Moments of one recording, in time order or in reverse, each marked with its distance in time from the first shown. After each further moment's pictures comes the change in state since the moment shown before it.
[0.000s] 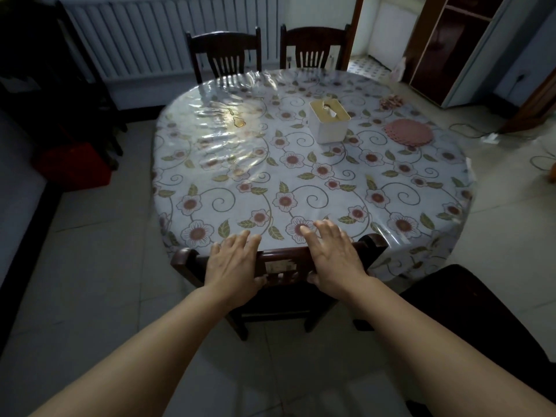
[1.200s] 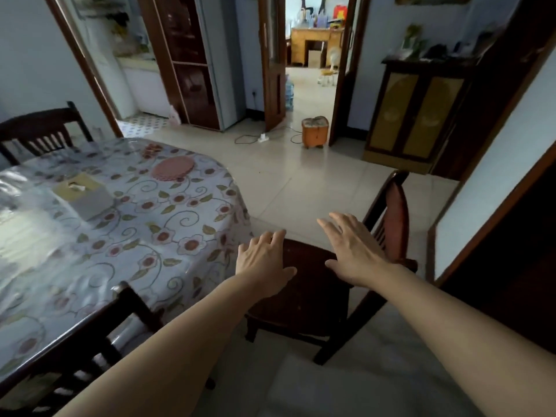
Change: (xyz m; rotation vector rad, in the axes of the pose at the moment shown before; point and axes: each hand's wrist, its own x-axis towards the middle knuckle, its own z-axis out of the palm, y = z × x) left_hand -0.043 0.419 -0.030 -0.084 -0.101 0.790; right_hand -0.360 0.229 -0.057 0.046 0.187 0.825
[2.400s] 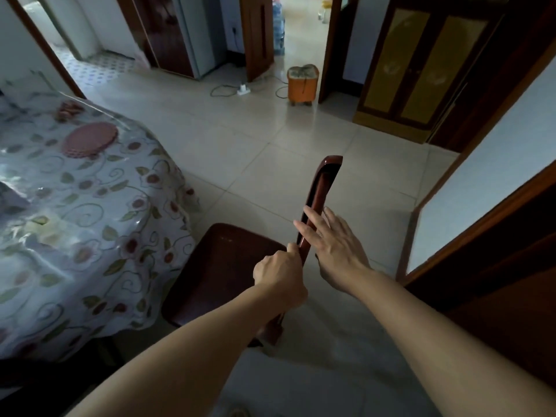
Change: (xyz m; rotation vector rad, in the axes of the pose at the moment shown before) left_hand 0.199 0.197 0.090 -0.023 -0.248 -0.171; right_hand 0.101 0.232 0.046 0.044 -0.120 -0.092
